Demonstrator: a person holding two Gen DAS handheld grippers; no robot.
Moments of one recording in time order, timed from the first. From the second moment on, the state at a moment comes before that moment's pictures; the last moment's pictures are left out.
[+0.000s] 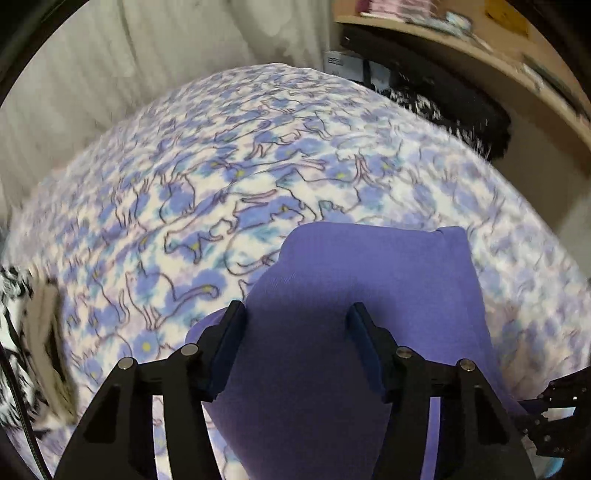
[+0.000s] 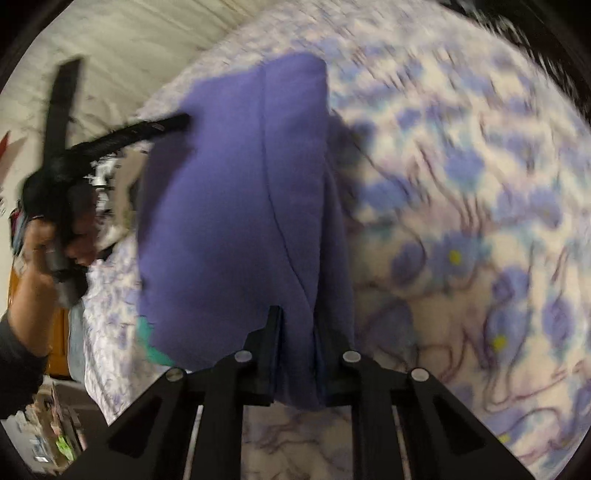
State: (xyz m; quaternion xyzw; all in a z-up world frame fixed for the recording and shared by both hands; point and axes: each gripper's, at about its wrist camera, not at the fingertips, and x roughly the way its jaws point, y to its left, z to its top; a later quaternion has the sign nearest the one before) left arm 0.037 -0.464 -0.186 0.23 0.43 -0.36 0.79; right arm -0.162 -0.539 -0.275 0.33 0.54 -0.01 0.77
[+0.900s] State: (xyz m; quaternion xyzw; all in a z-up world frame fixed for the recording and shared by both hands) left arm 0.075 -0.336 -0.195 -0.01 0.58 -0.34 0.74; right arm -0.066 -0.597 -0.239 0.38 0.46 0.01 0.81
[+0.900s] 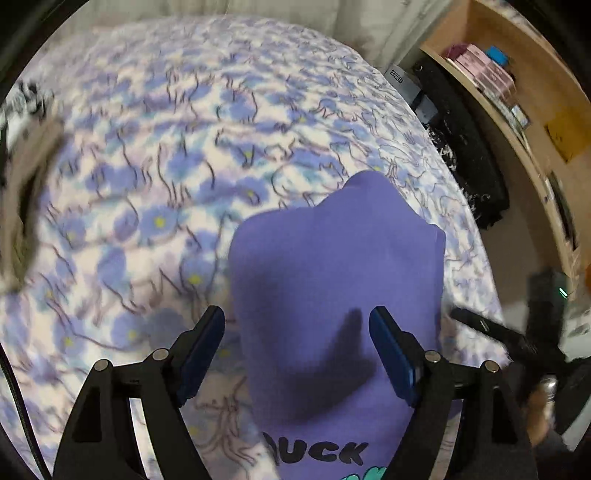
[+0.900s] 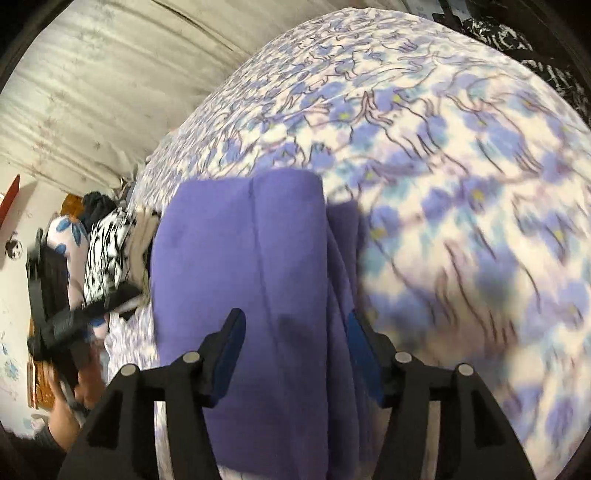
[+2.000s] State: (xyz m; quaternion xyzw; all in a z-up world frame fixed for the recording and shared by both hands) left arm 0.033 -0.353 -0.198 0.08 0.58 -0.30 0.75; right arm -0.085 -0.569 -0.209 0.26 0.46 -0.06 0.85
